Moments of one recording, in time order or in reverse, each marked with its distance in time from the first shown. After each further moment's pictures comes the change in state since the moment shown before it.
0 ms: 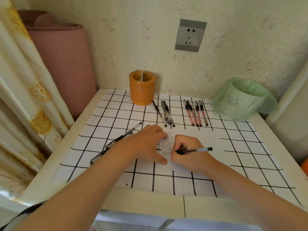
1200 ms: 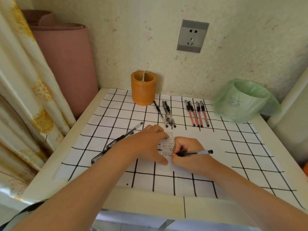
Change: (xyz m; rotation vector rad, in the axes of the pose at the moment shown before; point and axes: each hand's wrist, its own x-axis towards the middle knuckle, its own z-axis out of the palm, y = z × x) left_hand 0.000 0.001 -0.001 0.003 -0.005 -0.007; right_hand 0.000 0.002 -0.001 0.031 -0.054 0.043
